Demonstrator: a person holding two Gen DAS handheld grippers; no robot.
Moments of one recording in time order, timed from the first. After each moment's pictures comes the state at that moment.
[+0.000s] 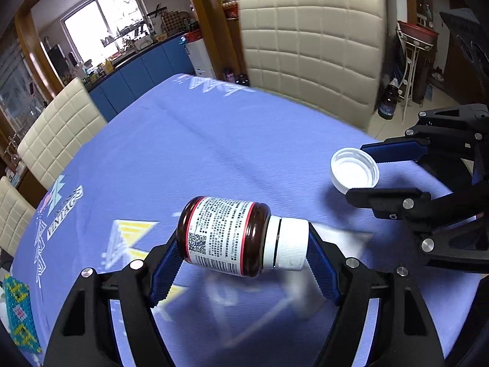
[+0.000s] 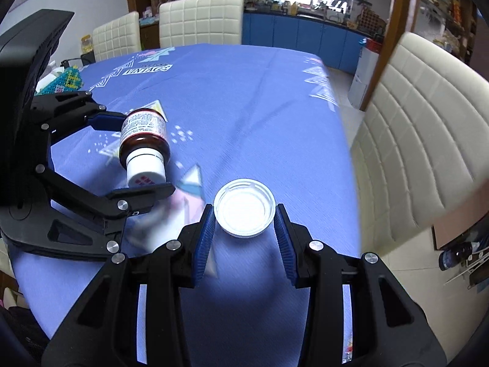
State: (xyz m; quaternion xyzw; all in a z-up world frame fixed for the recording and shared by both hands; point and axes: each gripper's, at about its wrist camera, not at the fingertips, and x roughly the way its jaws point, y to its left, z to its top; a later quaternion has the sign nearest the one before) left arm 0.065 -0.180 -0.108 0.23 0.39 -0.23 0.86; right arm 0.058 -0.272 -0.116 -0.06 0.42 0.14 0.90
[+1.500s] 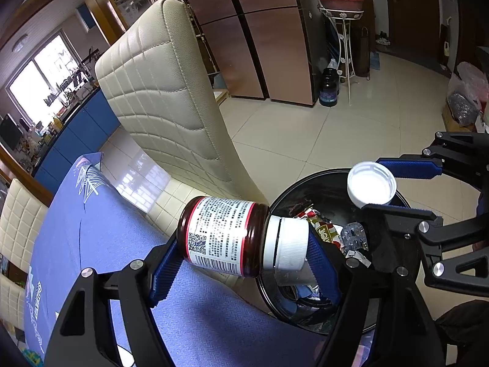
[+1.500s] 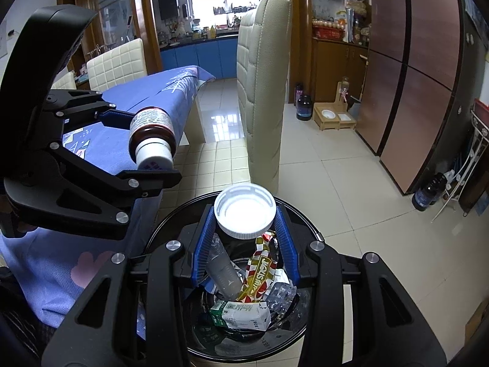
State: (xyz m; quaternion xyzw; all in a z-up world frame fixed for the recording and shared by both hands) left arm -0.017 -0.429 -0.109 0.32 0.35 -0.33 0.82; right arm -0.081 -0.502 -0.141 0.04 0.36 0.01 0.93
